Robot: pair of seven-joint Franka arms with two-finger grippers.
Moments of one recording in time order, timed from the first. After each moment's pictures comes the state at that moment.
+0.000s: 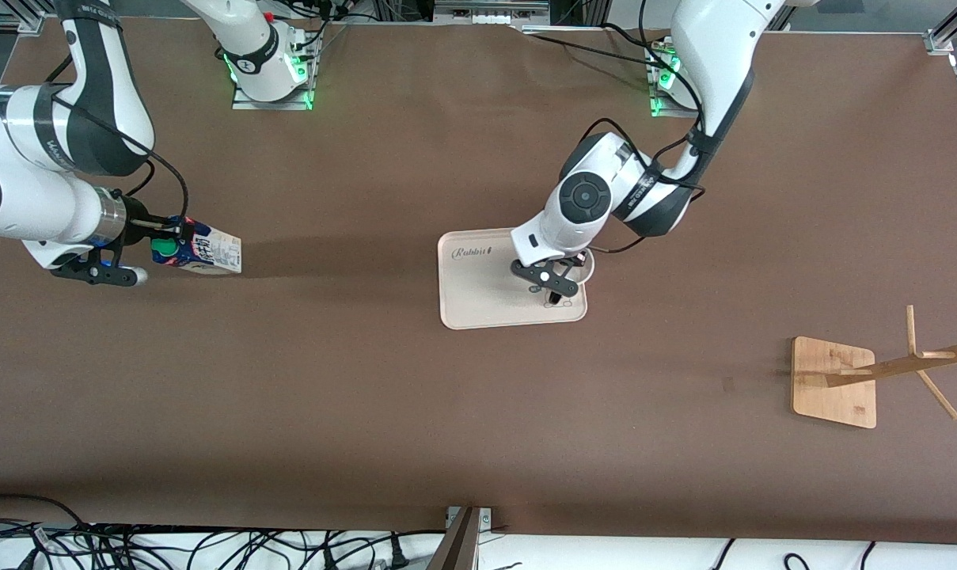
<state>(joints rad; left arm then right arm) -0.38 0.52 -0.24 -1.80 0.01 2.23 -0.26 0.11 0.17 -0.12 -1.90 -0.01 1.78 0.14</state>
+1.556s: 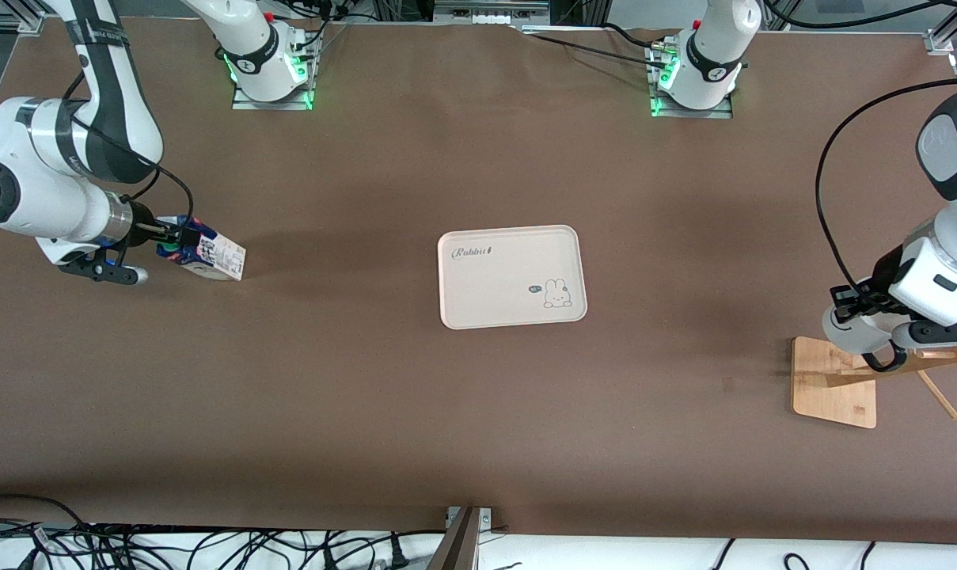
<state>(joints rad) -0.02 0.28 0.07 -1.56 0.01 1.94 -0.03 0.11 0.14 -0.16 -2.02 -0.01 1.92 0.14</state>
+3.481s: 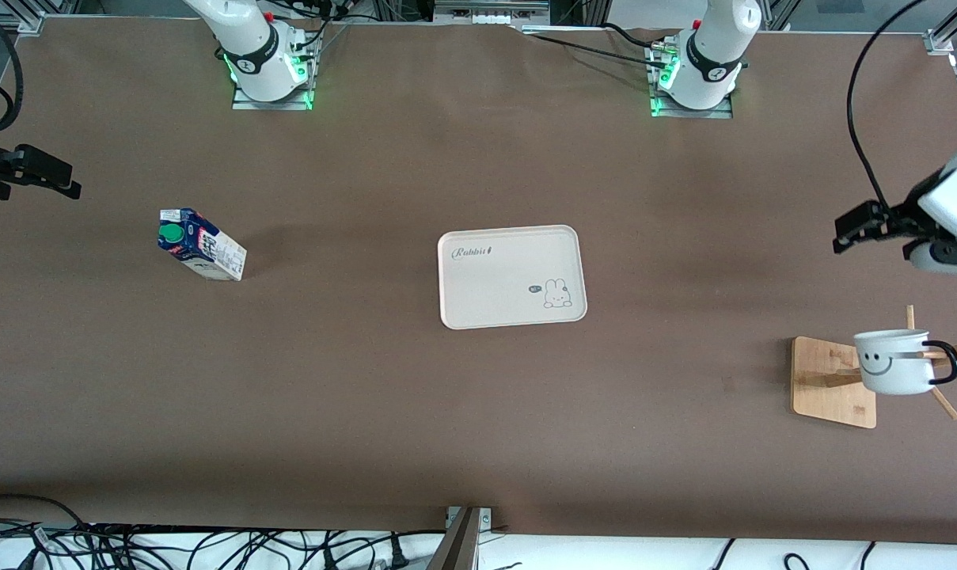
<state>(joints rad) 0.03 0.06 -0.02 -1.63 0.01 1.71 0.12 -0.04 0.05 -0.04 -1.53 0.03 1.51 -0.08</state>
